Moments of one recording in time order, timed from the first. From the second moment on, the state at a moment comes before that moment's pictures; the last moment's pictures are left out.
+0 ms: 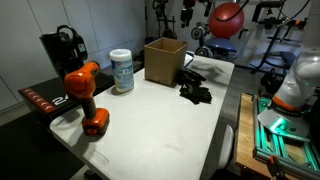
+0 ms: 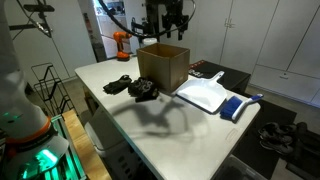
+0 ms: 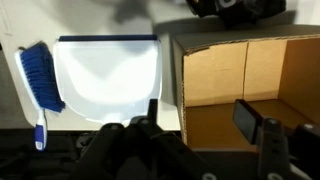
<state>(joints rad) -0.15 0.22 -0.12 -1.42 0.03 1.69 -0.26</state>
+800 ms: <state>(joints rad) -0.12 0.02 -0.10 -1.18 0.02 1.10 -0.15</state>
